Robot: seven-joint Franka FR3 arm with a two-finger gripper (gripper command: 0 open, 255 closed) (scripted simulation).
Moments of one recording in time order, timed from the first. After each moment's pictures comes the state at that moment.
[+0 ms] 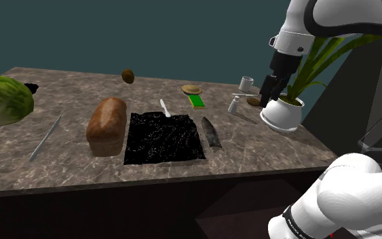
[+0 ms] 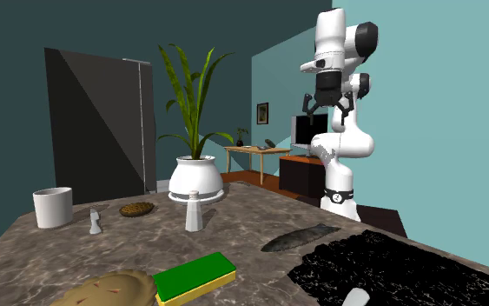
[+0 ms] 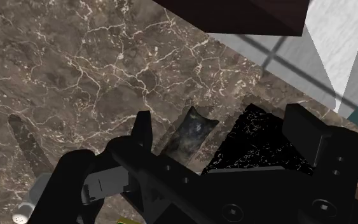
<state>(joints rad) 0.01 -0.78 -0.04 -2.38 -0.04 1.54 -0.10</state>
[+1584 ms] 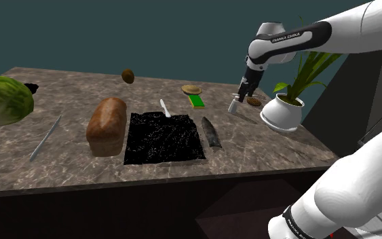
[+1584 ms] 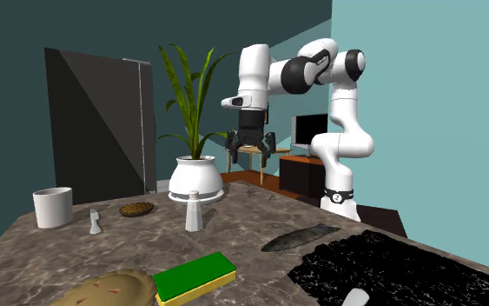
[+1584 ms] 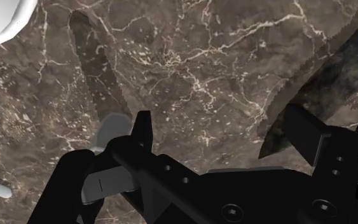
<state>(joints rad) -0.06 -0.12 -0.32 -2.15 -0.11 2.05 -0.44</state>
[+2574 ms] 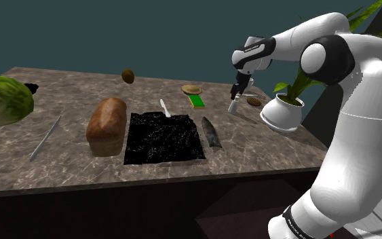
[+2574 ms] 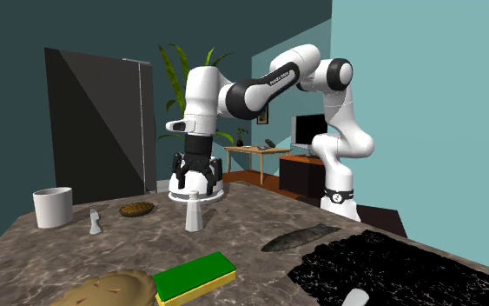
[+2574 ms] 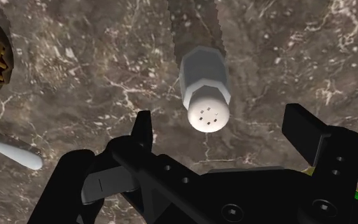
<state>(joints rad) -0.17 0.38 -0.35 -1.72 0.07 2.16 -0.67</state>
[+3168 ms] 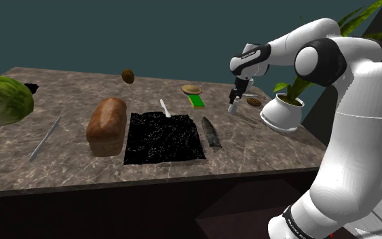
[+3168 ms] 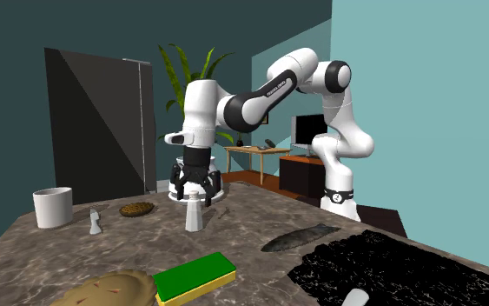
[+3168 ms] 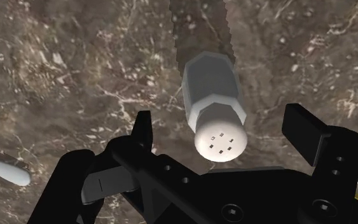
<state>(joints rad) -0.18 0.43 -0.35 -1.74 0.09 2.22 -0.68</state>
